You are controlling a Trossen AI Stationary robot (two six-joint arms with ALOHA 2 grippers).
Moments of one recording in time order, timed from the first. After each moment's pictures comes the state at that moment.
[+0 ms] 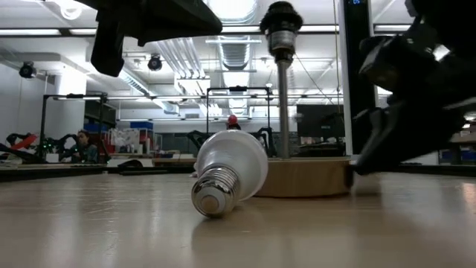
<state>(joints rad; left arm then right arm) -0.70 1.89 1.01 0.54 -1.33 -0.68 0.49 1.59 0.45 0.43 0.36 0.34</state>
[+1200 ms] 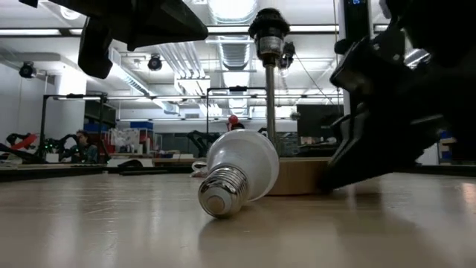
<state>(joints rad) -0.71 1.89 1.00 0.48 -1.43 -0.74 0.49 1.83 0.62 0.51 0.42 0.34</state>
